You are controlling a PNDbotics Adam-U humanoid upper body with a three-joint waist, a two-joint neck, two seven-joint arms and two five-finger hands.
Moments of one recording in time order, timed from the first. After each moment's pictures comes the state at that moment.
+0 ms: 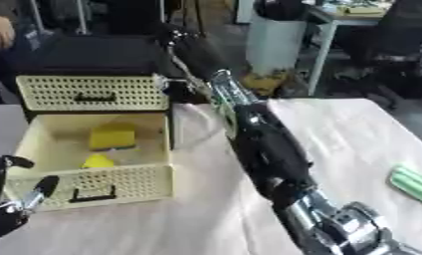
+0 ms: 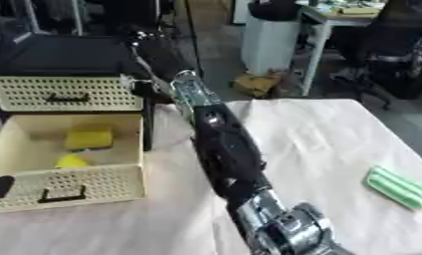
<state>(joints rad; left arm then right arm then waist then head) -0.18 0.38 -0.08 -1.88 -0.96 0.03 -0.27 -1.09 -0.09 -0.13 -0.73 1.49 -0.41 -0.32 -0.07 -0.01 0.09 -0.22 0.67</state>
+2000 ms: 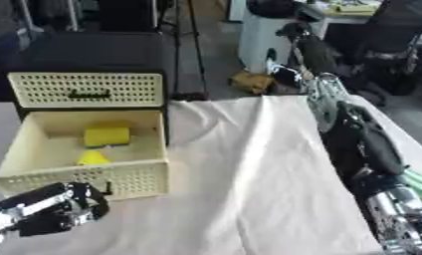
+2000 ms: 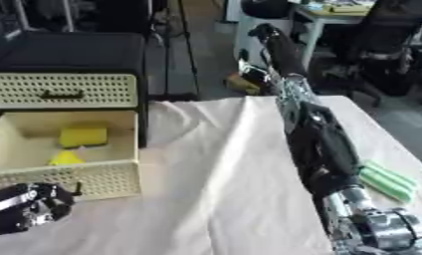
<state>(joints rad) -0.40 0.46 -0.30 -1.45 -0.50 -0.07 -0.69 -0.96 -0.24 -0.25 -0.75 1.27 -0.24 -0.31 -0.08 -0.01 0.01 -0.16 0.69</state>
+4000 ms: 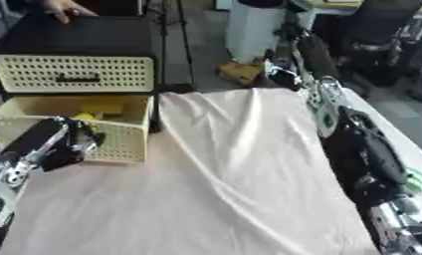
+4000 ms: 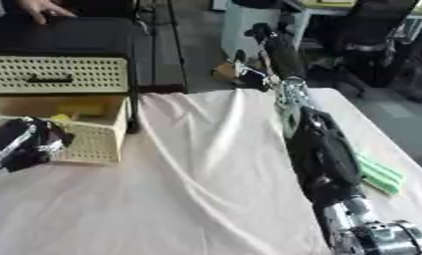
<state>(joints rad) -0.70 0.34 -0.15 -1.01 -0.81 -0.29 -0.16 -0.98 -0.19 -0.23 -0.78 1.25 -0.28 -0.31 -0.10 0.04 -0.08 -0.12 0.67</state>
